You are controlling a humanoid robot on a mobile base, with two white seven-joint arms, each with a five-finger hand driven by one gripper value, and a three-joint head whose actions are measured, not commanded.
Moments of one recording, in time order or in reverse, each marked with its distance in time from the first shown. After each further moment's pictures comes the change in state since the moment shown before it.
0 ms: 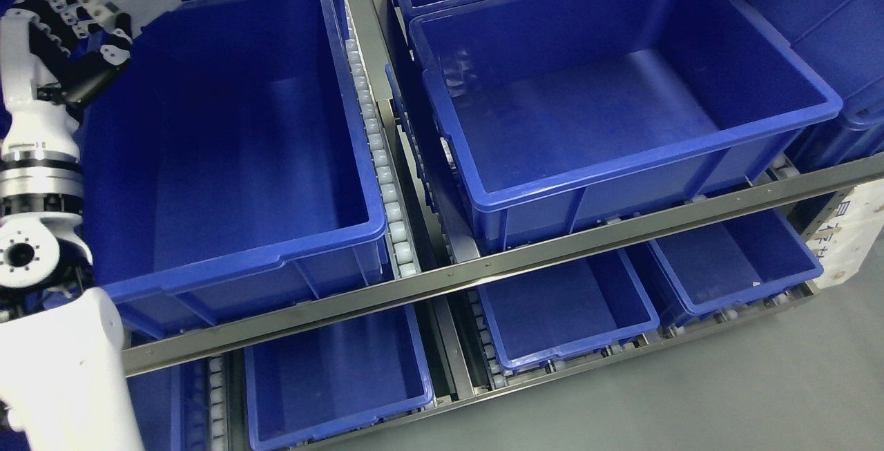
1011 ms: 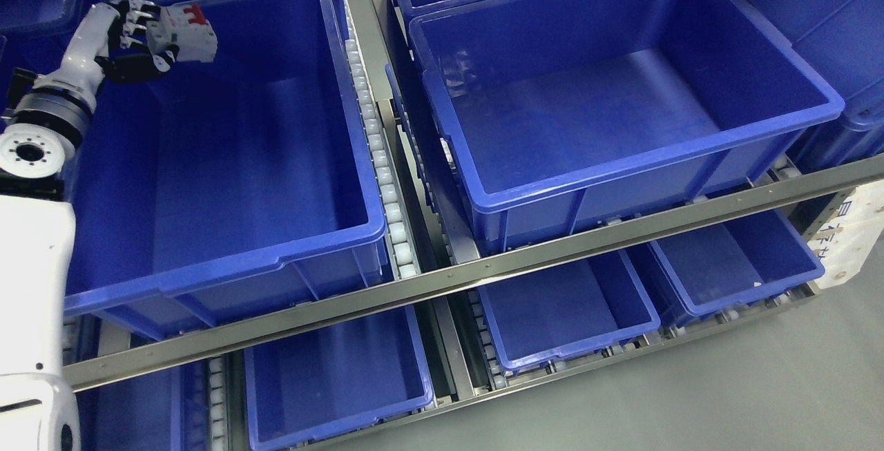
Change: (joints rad) left arm -0.392 0.190 -0.322 0.763 -0.264 -0.089 -0.045; right arm 0.000 0.000 0.000 0.000 0.000 0.000 0.000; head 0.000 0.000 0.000
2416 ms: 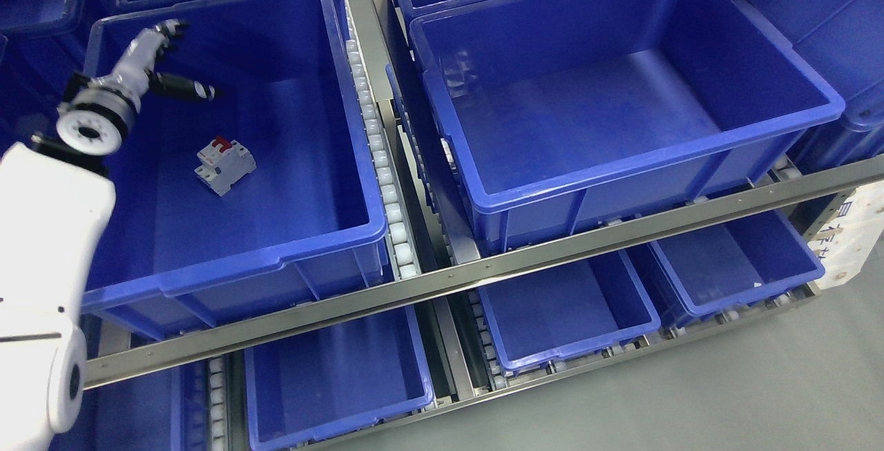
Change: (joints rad) left arm -0.237 -0.054 -0.173 0.356 0.002 0.009 0.139; right arm 0.000 0.000 0.000 0.000 0.000 0.000 -0.004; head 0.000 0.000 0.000
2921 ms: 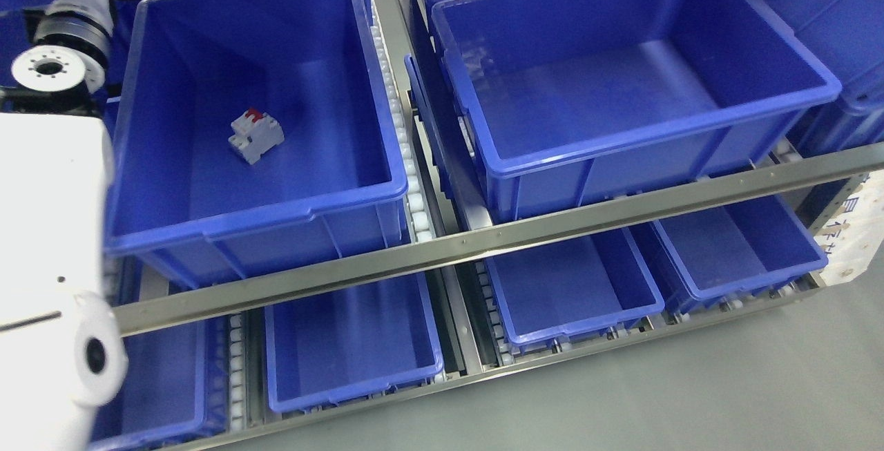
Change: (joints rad) left arm 0.061 -0.119 0.364 -0.289 0.144 0.159 0.033; right arm 0.000 0.000 0.000 0.000 0.000 0.000 0.004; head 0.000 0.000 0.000
